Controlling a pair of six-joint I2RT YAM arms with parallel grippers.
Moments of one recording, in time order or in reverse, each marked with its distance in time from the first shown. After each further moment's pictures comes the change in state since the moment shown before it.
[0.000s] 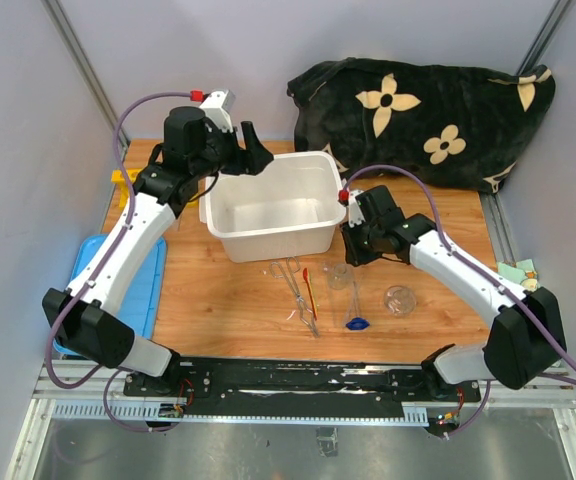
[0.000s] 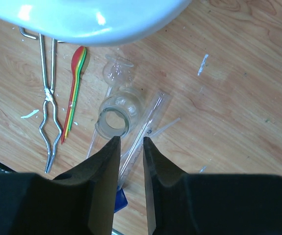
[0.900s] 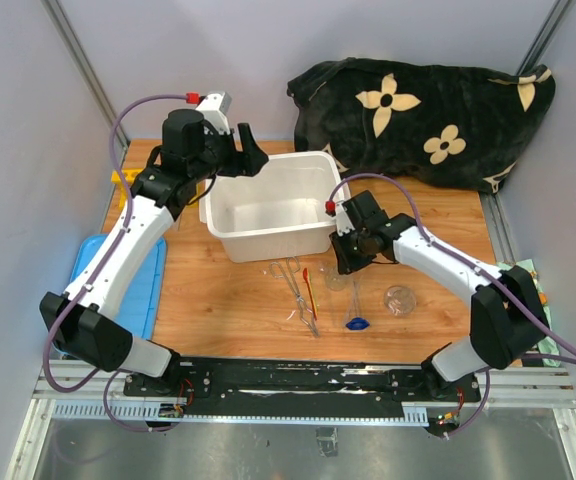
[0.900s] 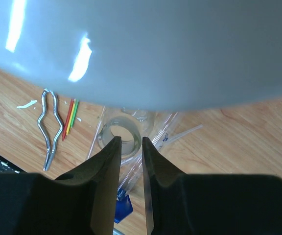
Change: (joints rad) left arm 0.000 -0.023 -0.014 -0.014 -0.063 0.009; right arm 0.027 0.116 -0.007 0.024 -0.066 -0.024
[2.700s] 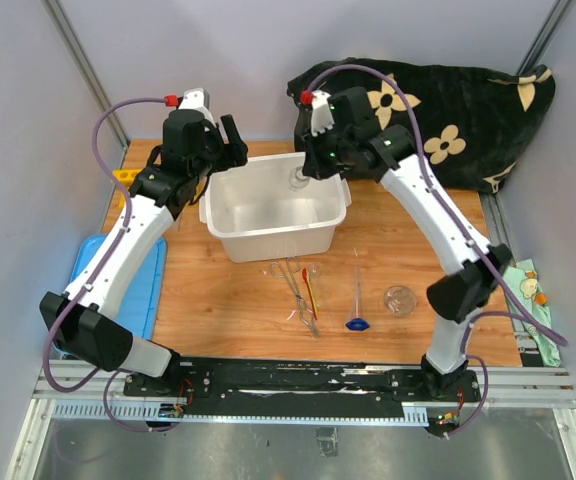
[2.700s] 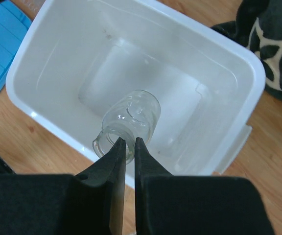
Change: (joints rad) left arm 0.000 0.002 0.005 -0.024 -0.336 -0.095; right arm 0.011 0.294 1.012 -0.297 -0.031 -0.025
